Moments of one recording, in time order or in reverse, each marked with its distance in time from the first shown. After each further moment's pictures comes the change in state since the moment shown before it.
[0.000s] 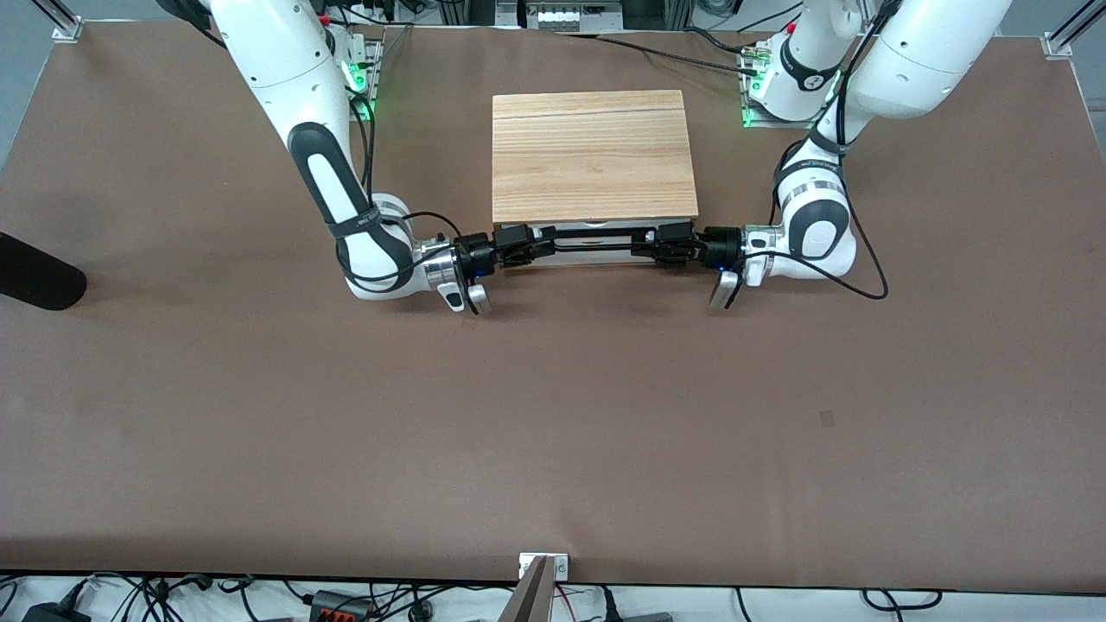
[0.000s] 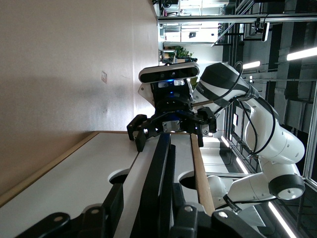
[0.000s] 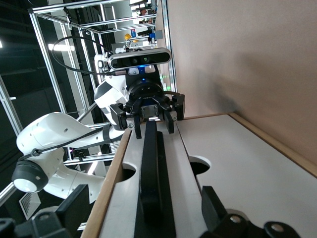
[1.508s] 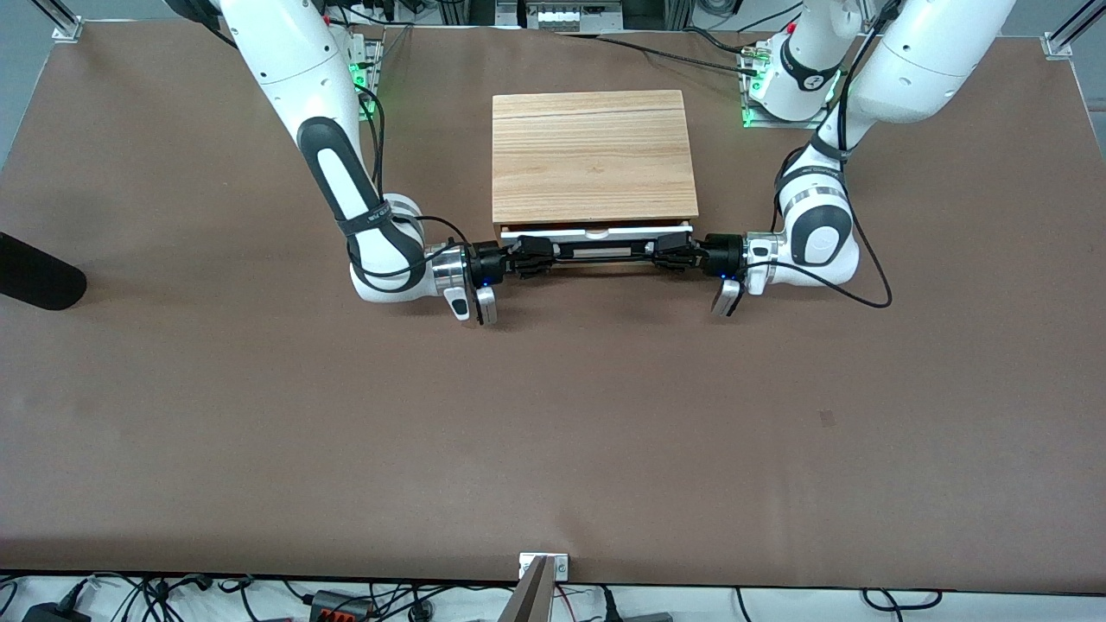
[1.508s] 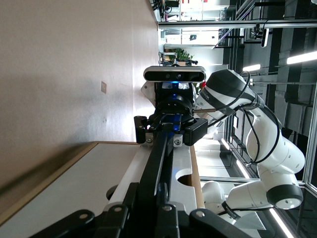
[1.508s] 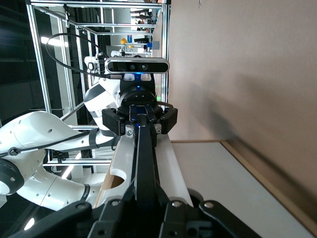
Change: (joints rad) left arm 0.002 0.025 0.008 0.070 0.010 0.004 -0.043; right arm 0.021 0.021 -0.006 0.079 0.009 0.092 -0.074
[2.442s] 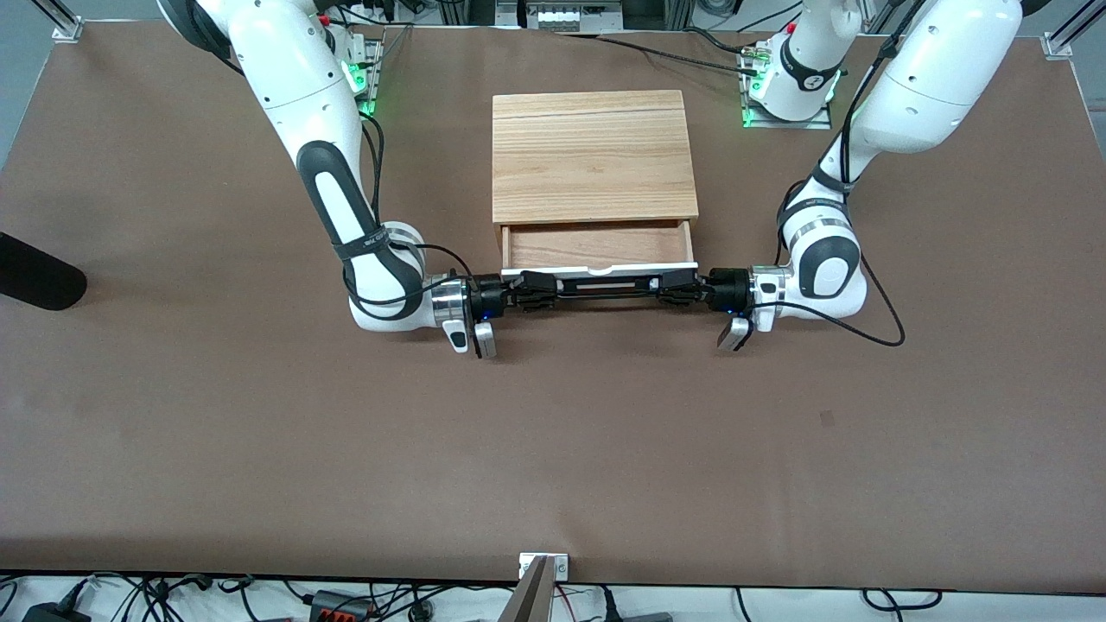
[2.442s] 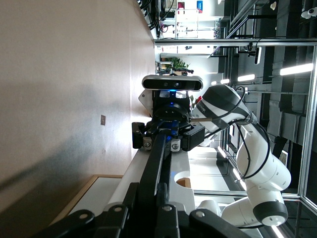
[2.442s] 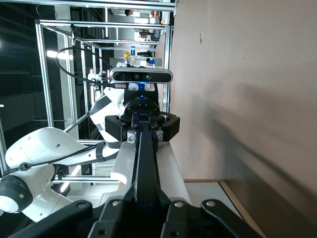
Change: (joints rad) left arm 0.017 0.106 0.009 0.182 0.014 -0.003 -0.071; right arm -0.019 0.113 -0.015 0.201 0.012 0.016 0.066
